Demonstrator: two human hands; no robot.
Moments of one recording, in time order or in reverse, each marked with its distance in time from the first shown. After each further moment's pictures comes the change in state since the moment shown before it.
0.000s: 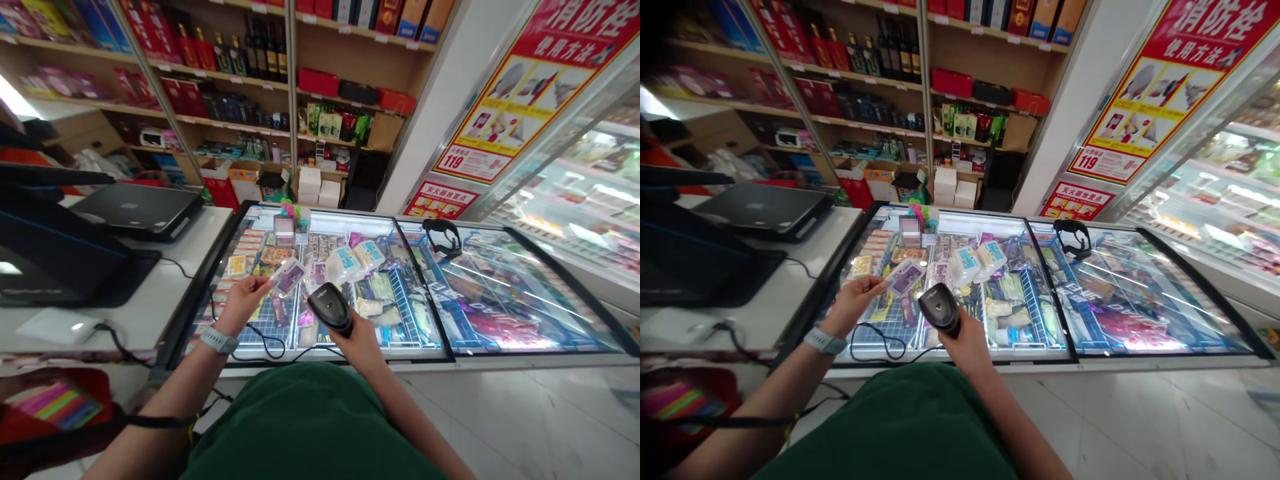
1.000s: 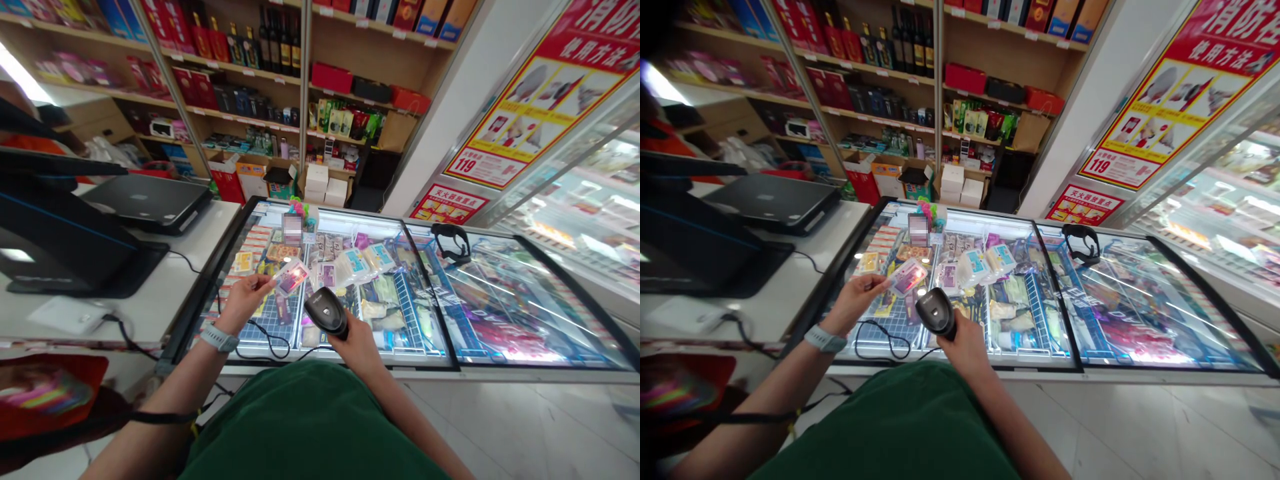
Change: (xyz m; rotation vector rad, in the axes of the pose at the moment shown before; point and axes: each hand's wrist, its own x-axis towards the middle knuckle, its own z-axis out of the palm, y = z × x) left_hand 0.006 0.000 -0.019 -0.003 0.004 0.000; right_hand 0.015 -0.006 0.019 -0.100 -0.134 0.004
